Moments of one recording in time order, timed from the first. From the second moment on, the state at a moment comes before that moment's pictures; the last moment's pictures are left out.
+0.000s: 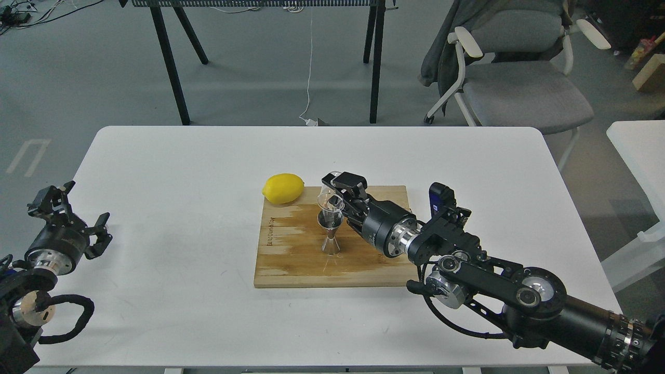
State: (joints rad) left arm -0.47 0.42 -0.55 -0.27 -0.08 -0.49 -0.49; right arm 0.60 -0.19 0.44 1.36 -0.78 -0.24 -0.03
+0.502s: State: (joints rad) left arm -0.47 0.42 -0.55 -0.27 -0.08 -0.49 -0.49; right arm 0.65 -0.21 0.37 1.35 -0.82 -0.24 -0.03
